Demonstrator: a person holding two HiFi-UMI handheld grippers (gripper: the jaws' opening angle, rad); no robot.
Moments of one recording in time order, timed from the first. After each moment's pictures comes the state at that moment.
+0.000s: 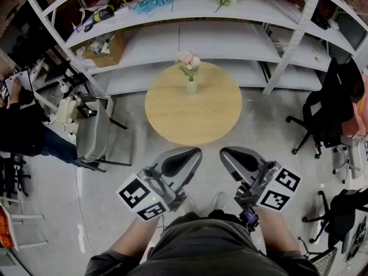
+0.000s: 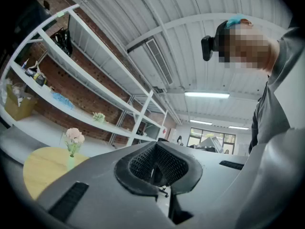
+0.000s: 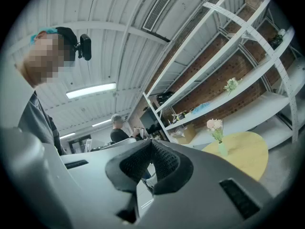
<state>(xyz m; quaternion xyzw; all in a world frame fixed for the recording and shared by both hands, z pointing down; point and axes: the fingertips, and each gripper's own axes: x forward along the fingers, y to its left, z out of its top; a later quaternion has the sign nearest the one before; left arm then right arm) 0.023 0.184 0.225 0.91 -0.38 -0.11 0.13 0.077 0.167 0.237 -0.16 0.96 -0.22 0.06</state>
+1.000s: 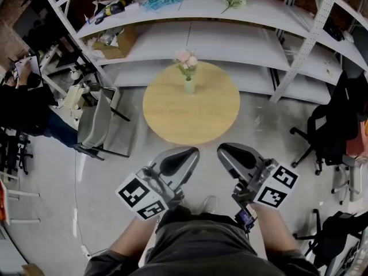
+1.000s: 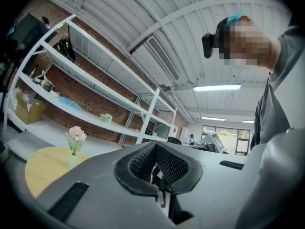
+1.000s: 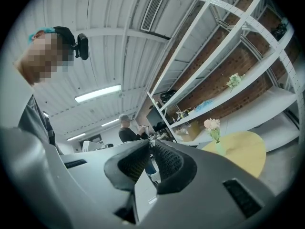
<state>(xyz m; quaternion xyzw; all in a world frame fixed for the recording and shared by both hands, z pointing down) 0.097 0.154 0.243 0.88 -0.45 -0.09 0.12 0.149 0.125 0.251 -0.10 0.97 -0.23 0.06</state>
